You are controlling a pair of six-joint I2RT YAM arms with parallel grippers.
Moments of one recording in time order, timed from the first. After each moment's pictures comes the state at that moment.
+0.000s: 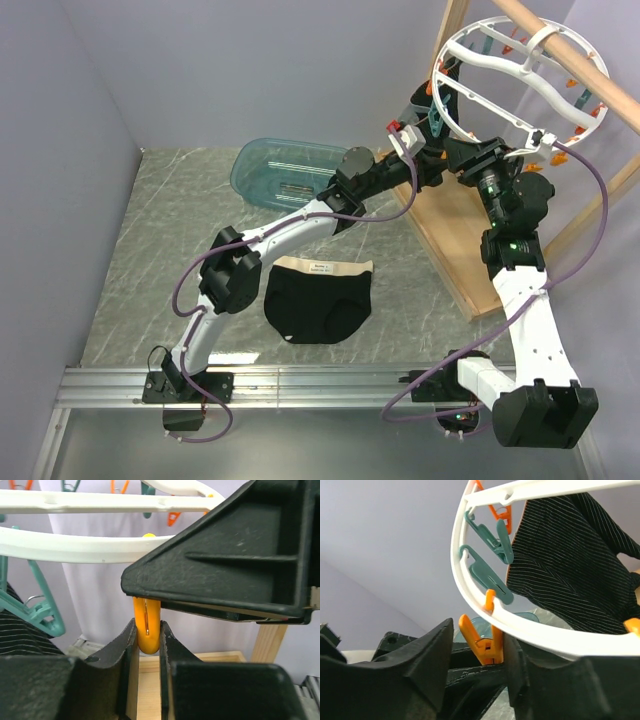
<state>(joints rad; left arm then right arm) -0.89 2.21 2.00 0.60 0.38 -0.13 -0.05 1.01 1.01 0.19 -0.23 0.72</state>
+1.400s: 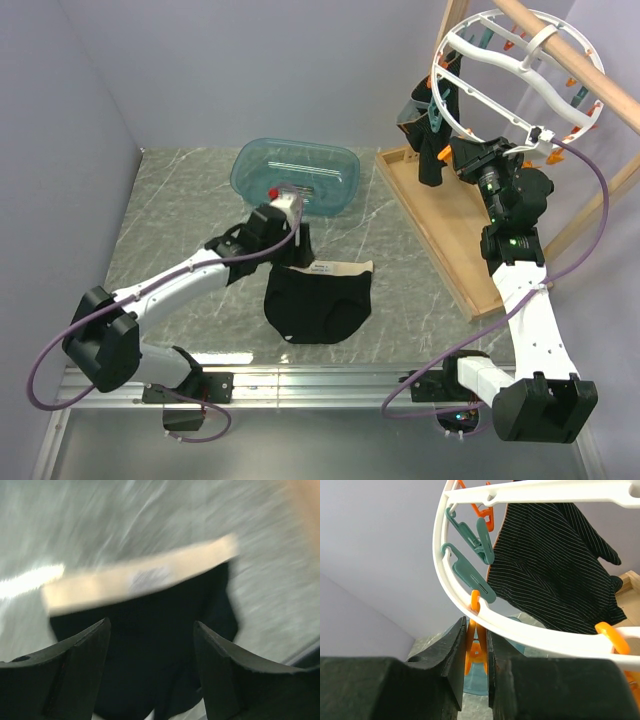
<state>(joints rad) -0.69 1.36 0.97 -0.26 0.02 -0.48 -0.05 1.05 1.02 0.19 -0.20 0.65</state>
